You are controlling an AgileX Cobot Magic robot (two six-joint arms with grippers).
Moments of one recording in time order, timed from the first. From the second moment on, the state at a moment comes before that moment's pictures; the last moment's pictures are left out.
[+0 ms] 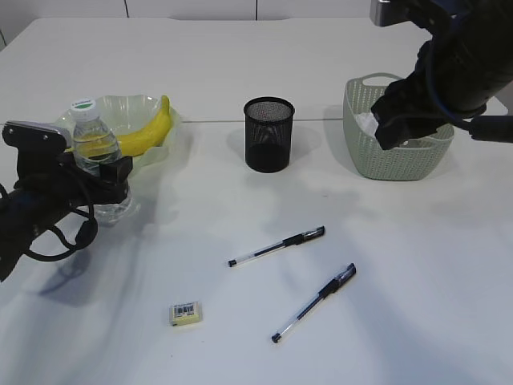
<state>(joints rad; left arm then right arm) -0.13 2.15 -0.76 0.12 -1.14 -0.06 0.32 1.56 -1.33 0.01 0.91 -0.12</state>
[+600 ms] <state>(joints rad) -0.13 2.11 -0.67 0.14 -1.14 -0.06 0.32 1.56 -1.33 0.01 0.91 -0.12</state>
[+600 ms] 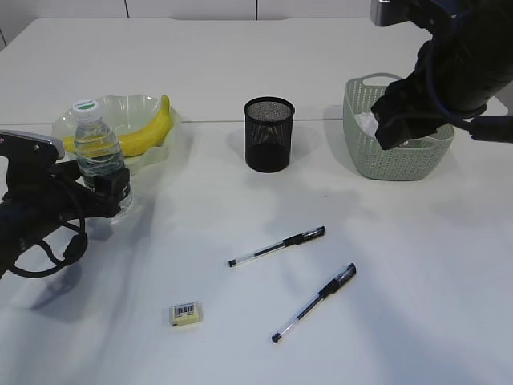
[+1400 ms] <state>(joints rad) -0.13 1.83 -0.44 0.13 -1.14 -0.06 0.32 1.50 -1.33 0.01 0.95 -0.12</state>
